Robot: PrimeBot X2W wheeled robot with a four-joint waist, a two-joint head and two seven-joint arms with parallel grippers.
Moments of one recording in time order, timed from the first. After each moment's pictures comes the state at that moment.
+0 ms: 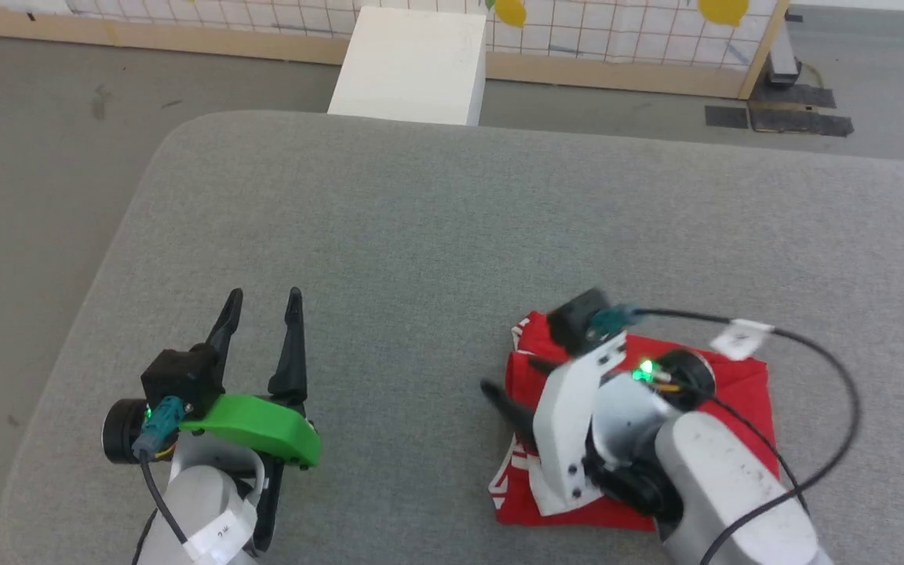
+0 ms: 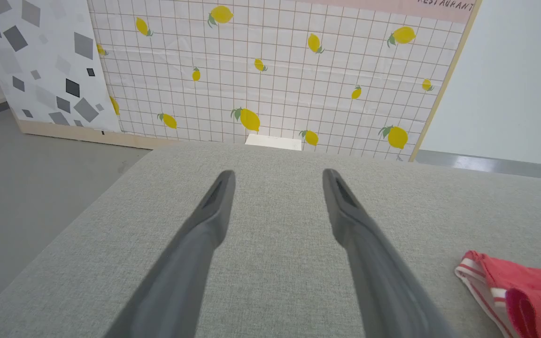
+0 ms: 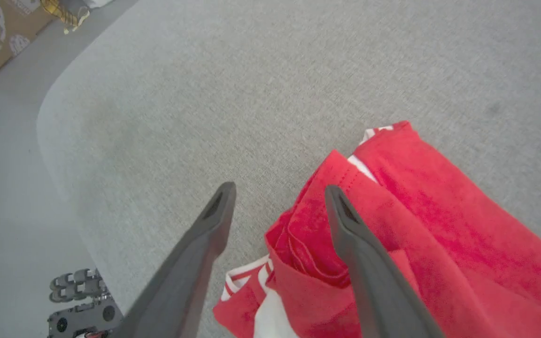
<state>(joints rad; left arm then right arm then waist) -0.23 0.06 -0.03 0.29 -0.17 -0.11 -0.26 -0.38 -0.05 0.46 0.29 0.36 0.13 0.57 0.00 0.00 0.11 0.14</state>
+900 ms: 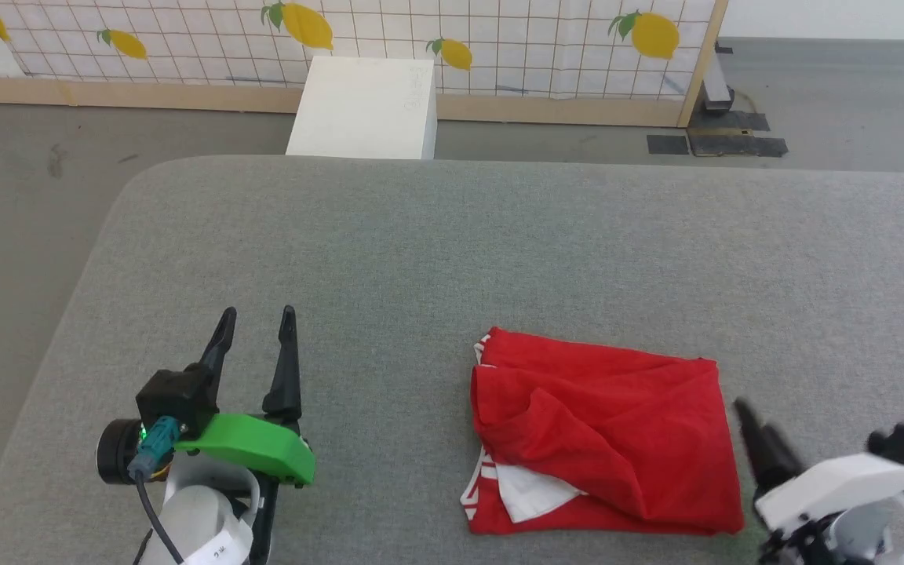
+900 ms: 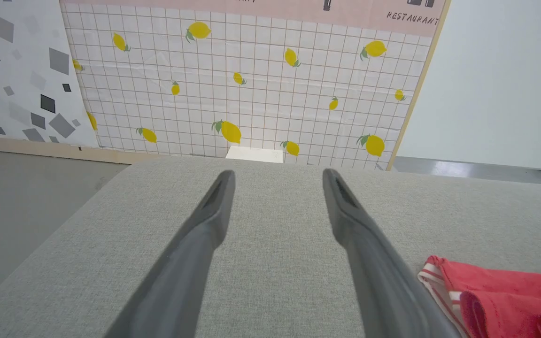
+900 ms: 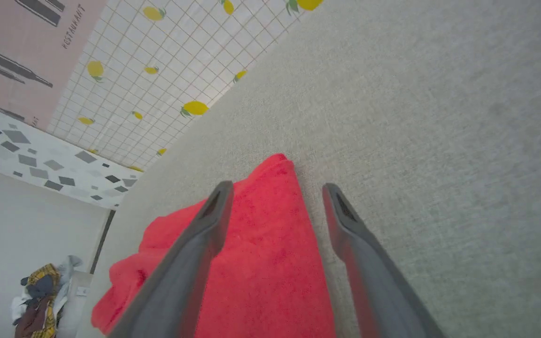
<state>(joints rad) -0.18 0.06 -0.01 0.27 -0.16 -0.11 -0.26 -0.07 -0.05 -0.16 0.34 0.75 0.13 0.14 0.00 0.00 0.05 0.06</state>
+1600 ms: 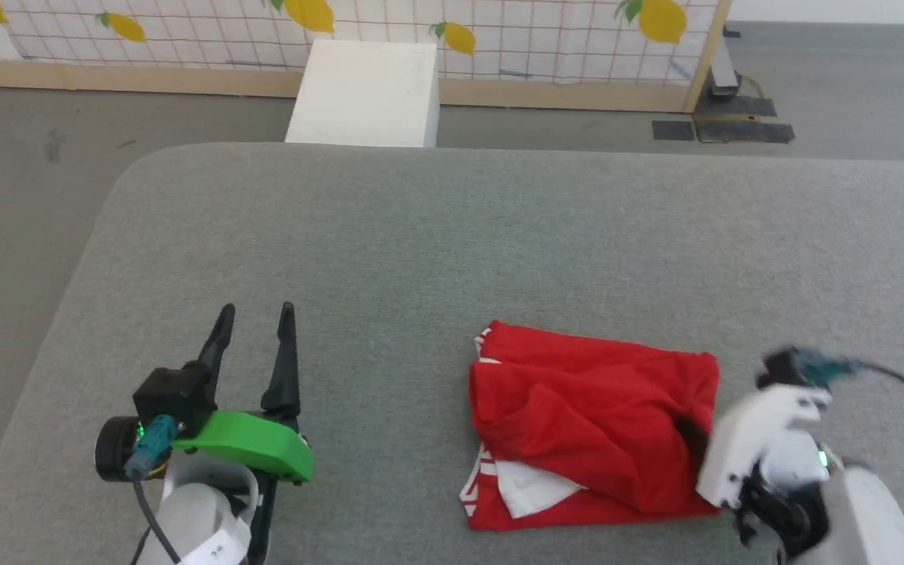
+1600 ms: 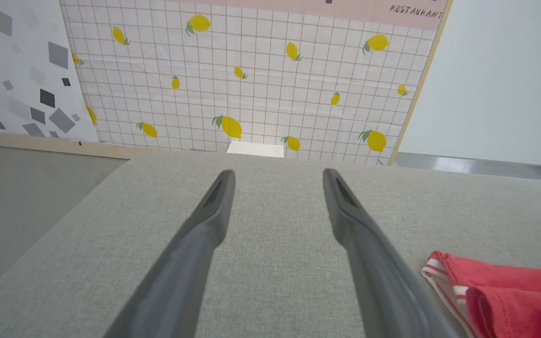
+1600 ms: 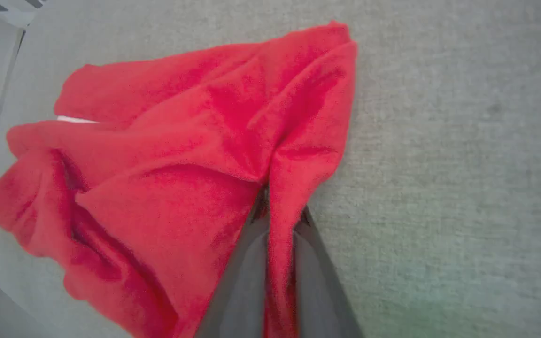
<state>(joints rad) -0.18 0.06 -0.01 0.26 -0.16 -0.11 -0.26 -0.21 -0.05 -0.08 0.42 0.42 0.13 0.58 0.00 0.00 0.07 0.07</state>
